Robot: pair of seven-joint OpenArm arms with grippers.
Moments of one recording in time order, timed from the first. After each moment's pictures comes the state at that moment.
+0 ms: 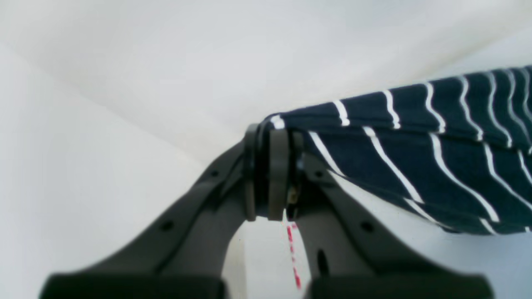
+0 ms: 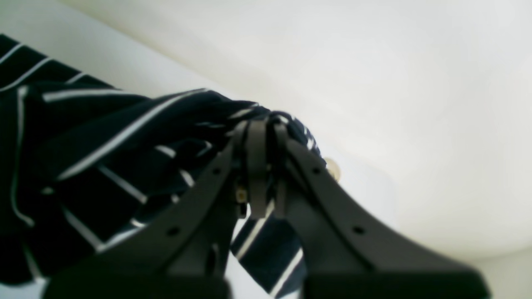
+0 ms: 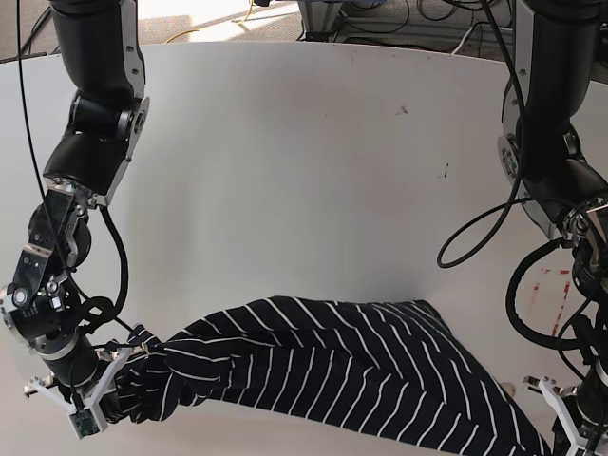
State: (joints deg) left arm -50.4 -16.2 -12.2 102.1 -5.3 -42.4 67.5; right arm 39.2 18.3 11.6 92.2 9.3 36.3 -57.8
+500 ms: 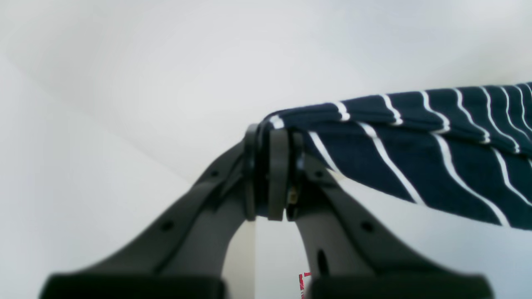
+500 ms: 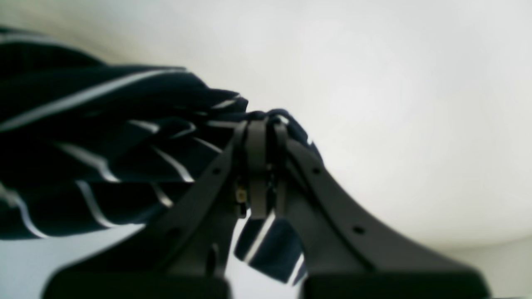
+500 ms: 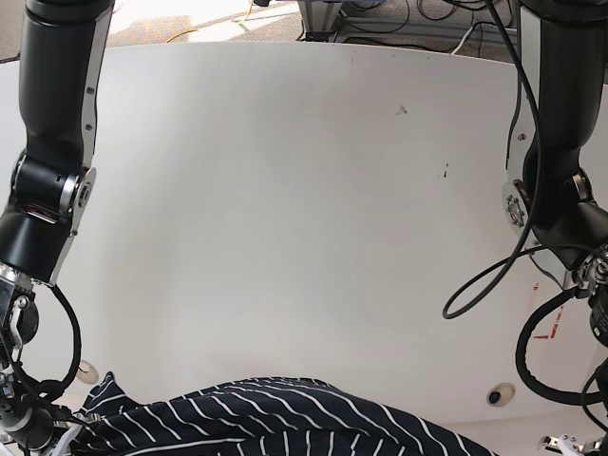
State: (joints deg) left arm -61.2 -14.5 -12.8 98.1 -5.1 -42.3 67.2; right arm 58.4 25.5 6.2 67.5 9.1 36.2 -55.4
